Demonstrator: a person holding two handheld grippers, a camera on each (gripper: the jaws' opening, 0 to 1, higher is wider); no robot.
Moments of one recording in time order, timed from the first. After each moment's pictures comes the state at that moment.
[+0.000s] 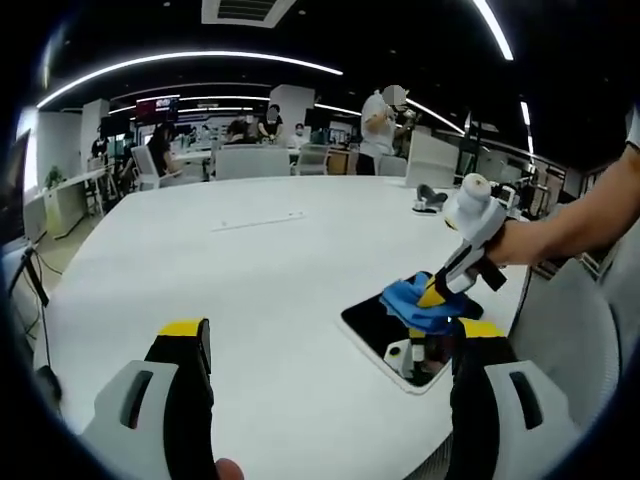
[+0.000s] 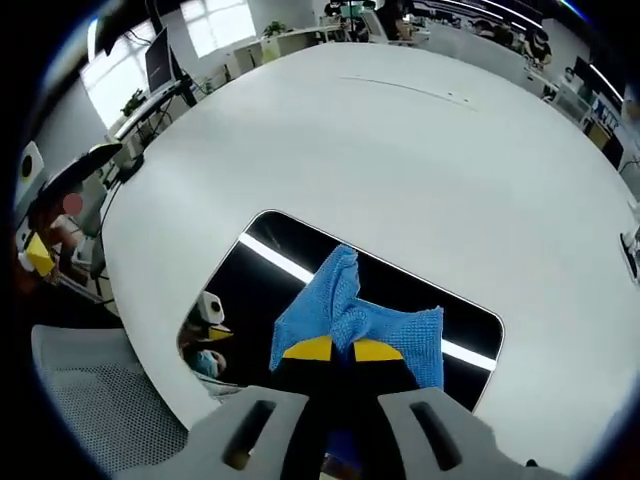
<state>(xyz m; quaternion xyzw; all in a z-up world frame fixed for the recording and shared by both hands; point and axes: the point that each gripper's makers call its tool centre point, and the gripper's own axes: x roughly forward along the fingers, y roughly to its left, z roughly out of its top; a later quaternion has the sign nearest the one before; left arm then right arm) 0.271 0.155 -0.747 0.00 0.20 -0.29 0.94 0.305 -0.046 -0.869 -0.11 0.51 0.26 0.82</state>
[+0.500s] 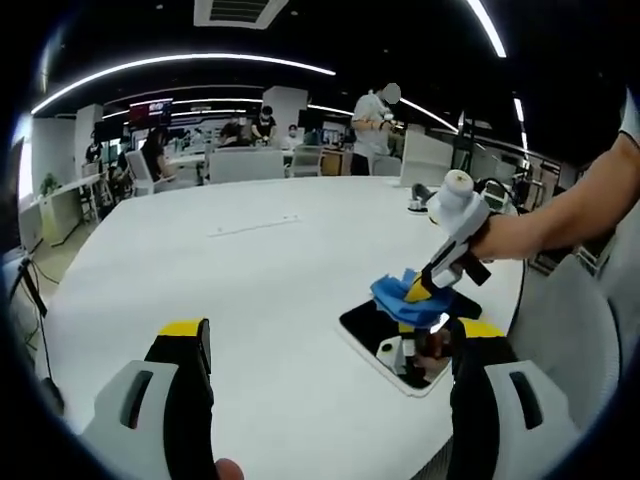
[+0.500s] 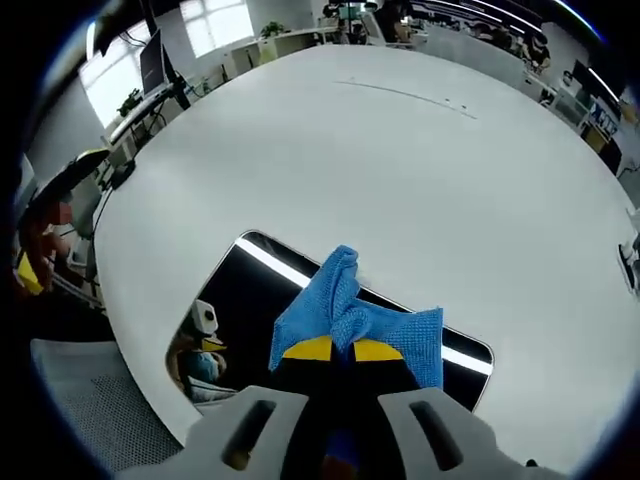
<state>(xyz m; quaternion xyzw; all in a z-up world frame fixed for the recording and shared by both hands) 0.276 0.152 -0.742 0.01 0.19 -0.30 0.93 0.326 -0.046 -0.870 -0.12 0.50 0.25 0.82</state>
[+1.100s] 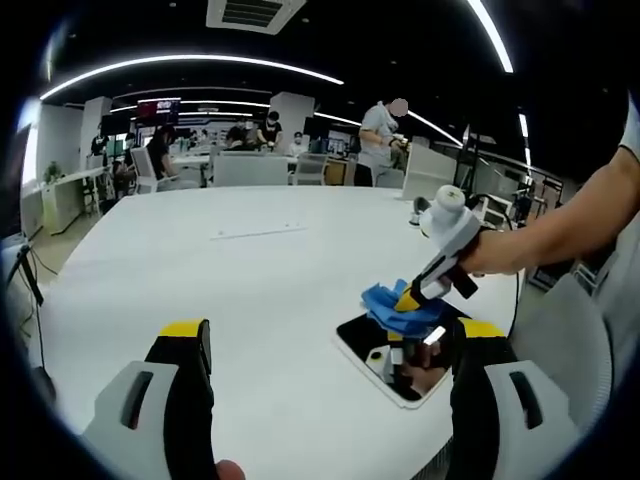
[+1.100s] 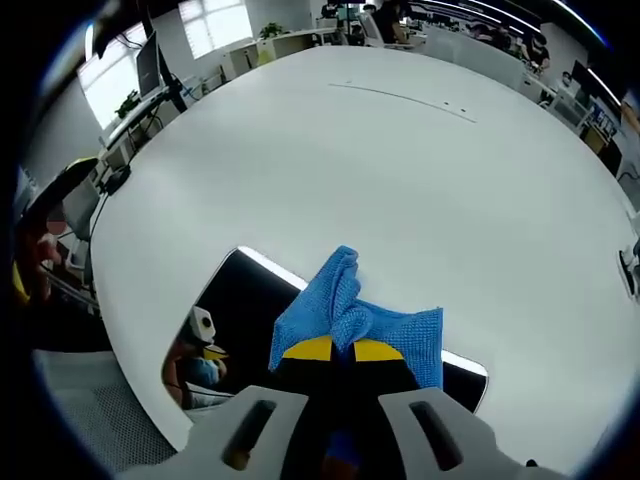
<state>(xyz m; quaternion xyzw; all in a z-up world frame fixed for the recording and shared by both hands) 0.278 0.151 -0.734 -0.02 0.18 -0.30 0.94 0.340 -0.043 -0.868 -0.12 0.50 0.25 0.82</state>
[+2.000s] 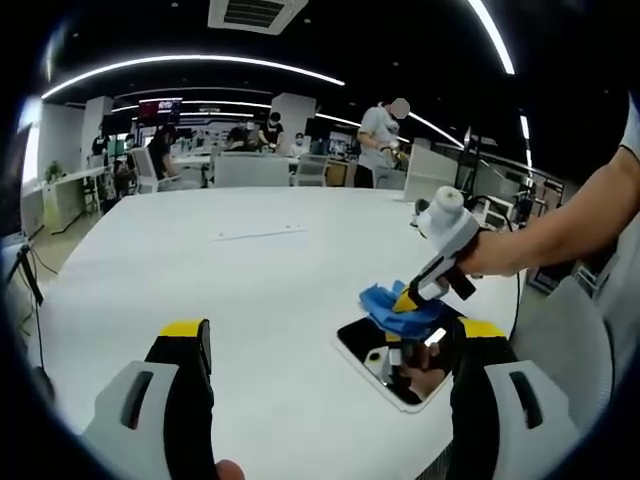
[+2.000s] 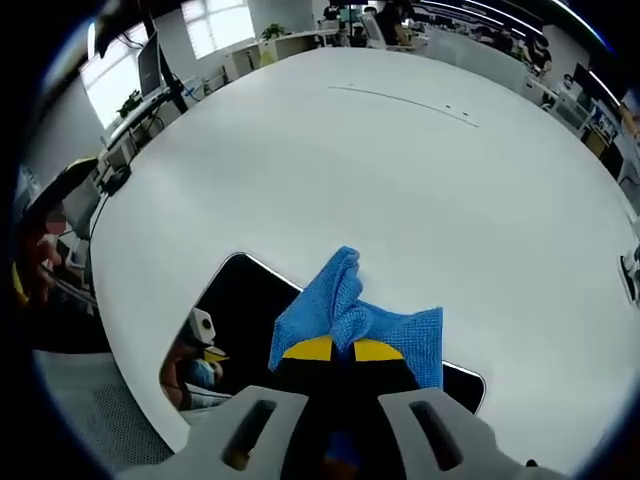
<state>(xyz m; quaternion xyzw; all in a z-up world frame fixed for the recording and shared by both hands) 0.281 0.150 -0.734 -0.02 0.18 -0.30 0.94 0.345 -0.043 -0.869 -0.12 0.50 0.25 0.82</state>
